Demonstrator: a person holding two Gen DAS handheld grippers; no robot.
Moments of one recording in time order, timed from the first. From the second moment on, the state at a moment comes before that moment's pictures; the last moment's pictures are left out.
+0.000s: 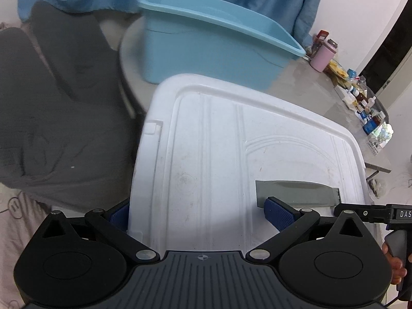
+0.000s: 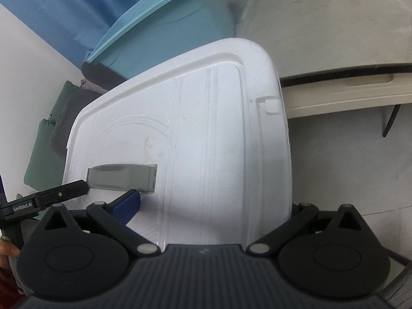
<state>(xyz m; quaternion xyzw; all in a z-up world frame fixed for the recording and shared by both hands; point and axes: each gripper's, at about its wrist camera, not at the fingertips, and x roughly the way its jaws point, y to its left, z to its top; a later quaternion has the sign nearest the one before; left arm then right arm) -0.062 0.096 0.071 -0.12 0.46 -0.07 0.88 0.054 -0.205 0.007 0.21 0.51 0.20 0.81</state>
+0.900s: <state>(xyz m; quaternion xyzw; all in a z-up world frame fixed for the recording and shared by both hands) -0.076 0.198 0.133 -0.15 0.44 -0.06 0.88 0.056 -0.134 0.078 0.17 0.50 0.22 0.82</state>
